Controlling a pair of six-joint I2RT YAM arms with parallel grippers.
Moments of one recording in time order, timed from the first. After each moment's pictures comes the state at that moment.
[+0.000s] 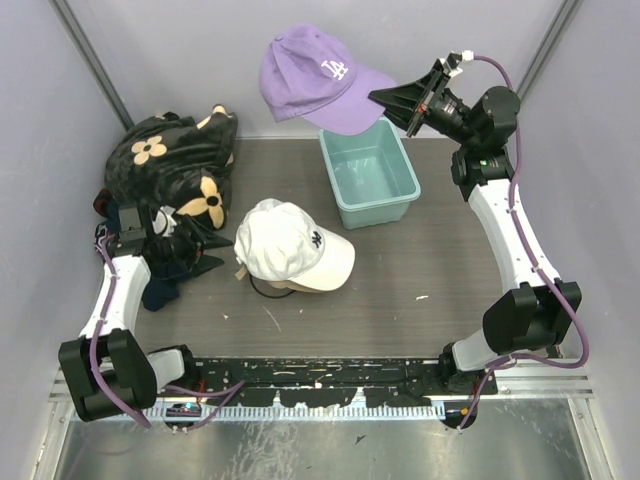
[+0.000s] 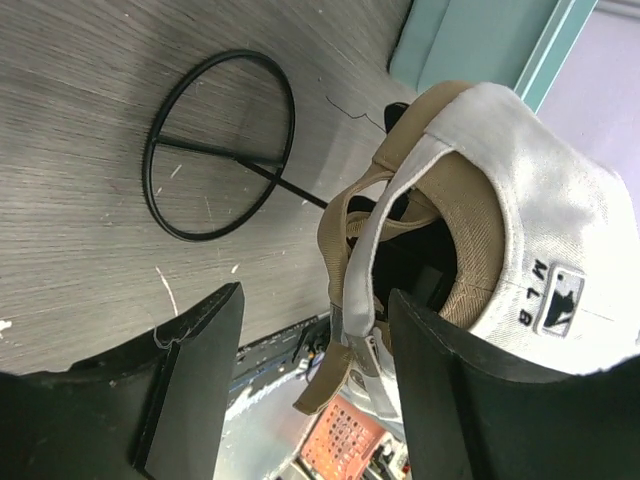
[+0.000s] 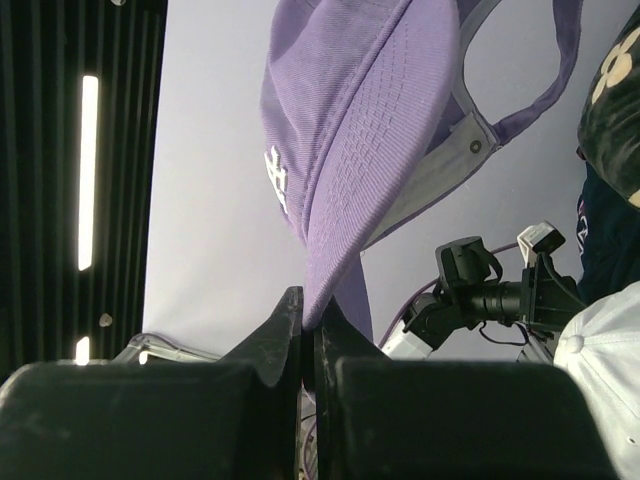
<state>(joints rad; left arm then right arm) 0.20 1.16 0.79 -0.62 0.77 -0.74 0.11 1.49 1.53 0.36 -0.92 1.72</state>
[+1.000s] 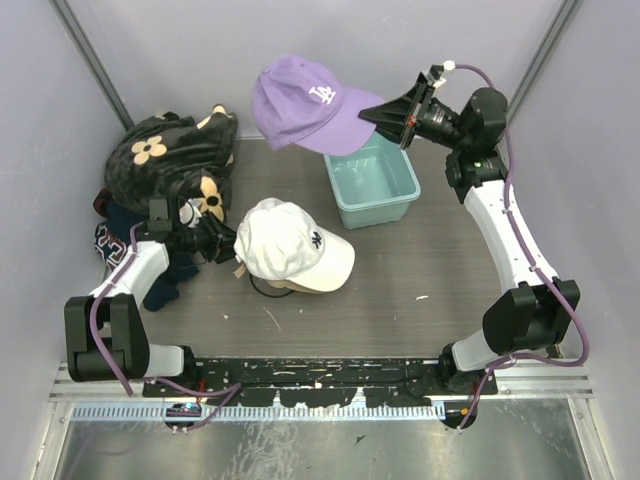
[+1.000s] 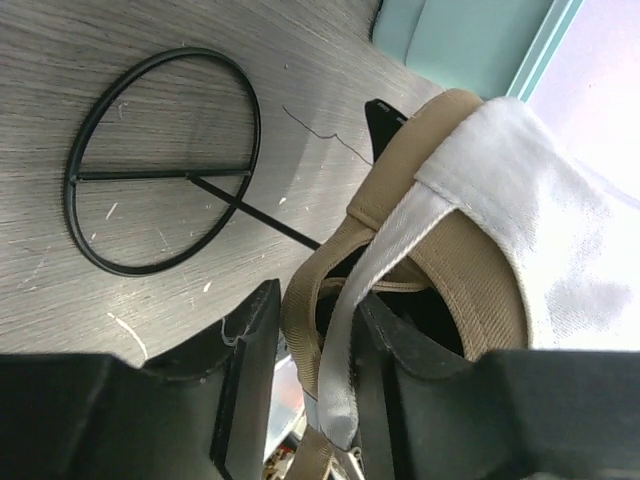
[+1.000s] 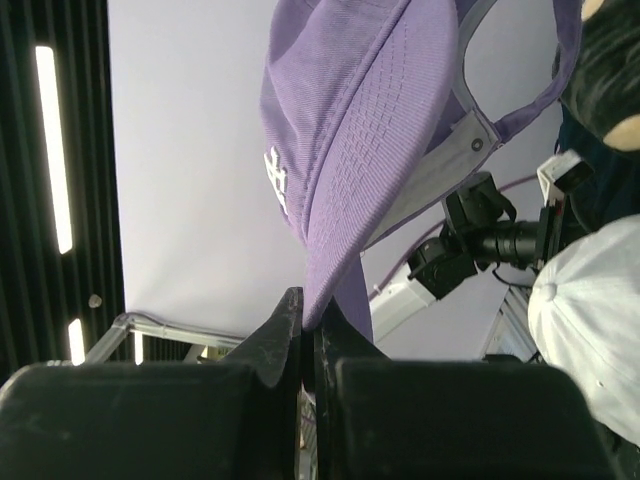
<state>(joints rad) 0.04 1.35 0.78 -0.36 0.81 -0.86 0.13 1.50 1.53 0.26 -0.99 1.64</state>
